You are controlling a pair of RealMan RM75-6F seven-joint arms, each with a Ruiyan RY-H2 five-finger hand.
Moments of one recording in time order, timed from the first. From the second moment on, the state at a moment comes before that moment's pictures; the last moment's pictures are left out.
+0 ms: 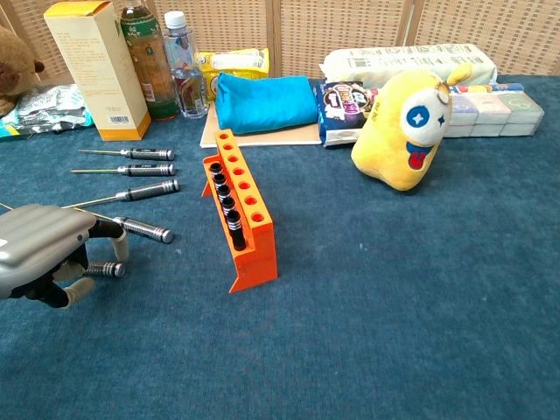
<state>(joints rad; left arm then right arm) -0.37 -1.66 0.02 -1.65 1.16 1.25 0.76 0.07 -1.08 0.08 -1.64 -1.46 1.47 0.03</state>
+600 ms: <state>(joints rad) -0.37 -1.68 0.02 -1.62 1.15 1.24 0.76 0.07 -1.08 0.08 -1.64 -1.46 1.46 0.04</state>
